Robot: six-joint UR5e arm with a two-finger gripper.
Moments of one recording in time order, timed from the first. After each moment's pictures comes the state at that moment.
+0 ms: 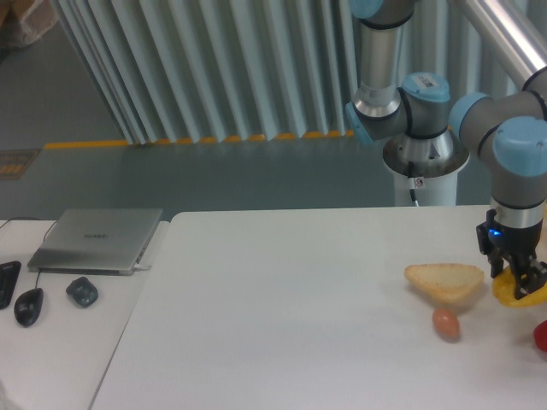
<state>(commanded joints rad) 2.47 -1.91 -1.56 -1.23 1.60 1.33</state>
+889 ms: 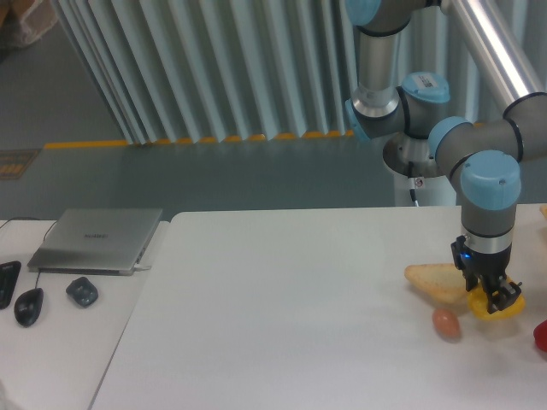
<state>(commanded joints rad) 2.43 -1.93 -1.57 -1.22 1.65 1.27</state>
